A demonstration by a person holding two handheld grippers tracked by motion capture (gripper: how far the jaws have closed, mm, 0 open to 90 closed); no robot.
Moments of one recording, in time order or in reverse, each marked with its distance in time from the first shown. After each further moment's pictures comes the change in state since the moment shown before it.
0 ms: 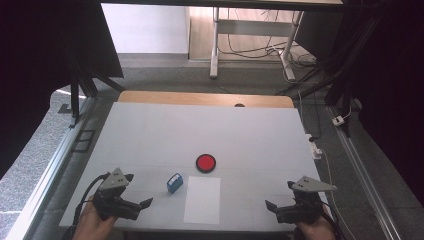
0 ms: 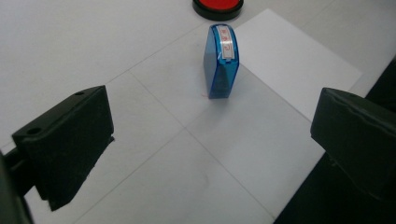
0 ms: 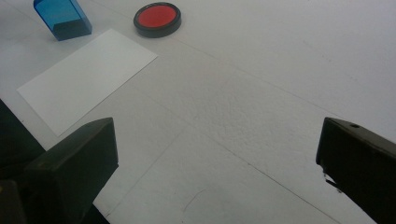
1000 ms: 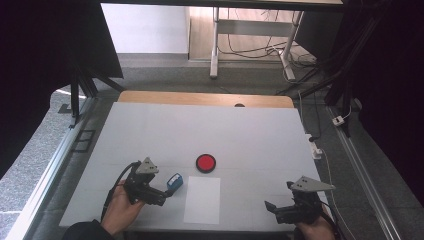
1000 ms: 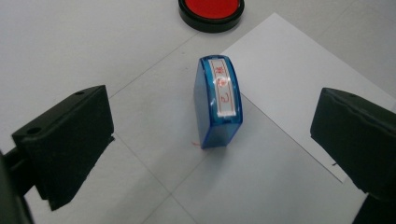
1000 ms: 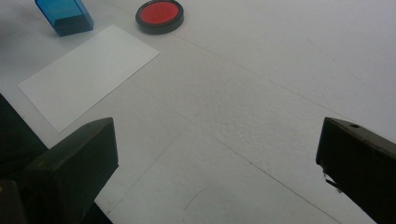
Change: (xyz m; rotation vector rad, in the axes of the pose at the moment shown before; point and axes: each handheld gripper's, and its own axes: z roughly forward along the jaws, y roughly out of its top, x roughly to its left) left arm -0.004 0.037 0.061 0.073 -0.029 0.012; right arm 0.001 0.000 0.001 0.013 0.006 -0.014
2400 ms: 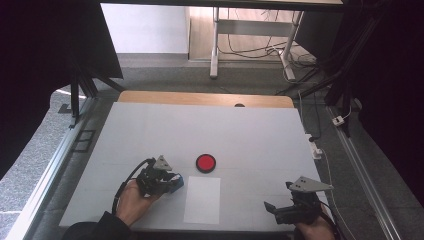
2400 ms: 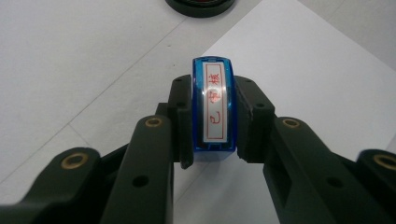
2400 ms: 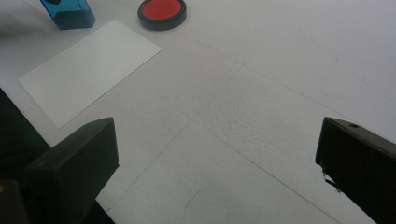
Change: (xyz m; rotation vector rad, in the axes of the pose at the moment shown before) left arm -0.003 0.019 0.027 0.123 -0.020 0.054; right arm 0.002 0.000 0.001 0.011 0.005 -0.016
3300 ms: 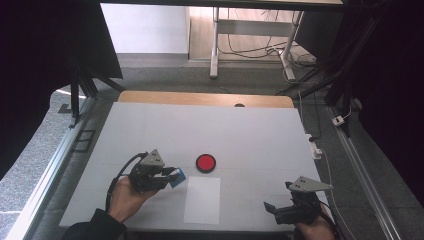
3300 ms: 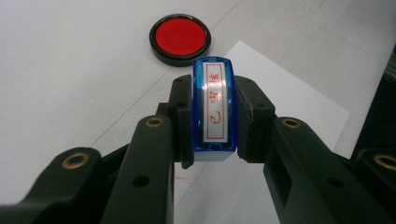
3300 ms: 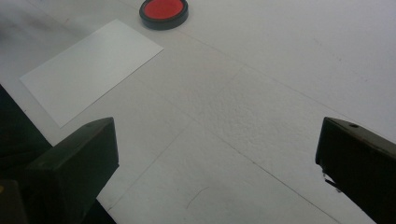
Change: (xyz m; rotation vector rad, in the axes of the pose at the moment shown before) left arm 0.001 0.009 -0.036 -0.139 -0.074 0.038; right arm 0.000 0.000 0.000 0.006 0.004 -0.004
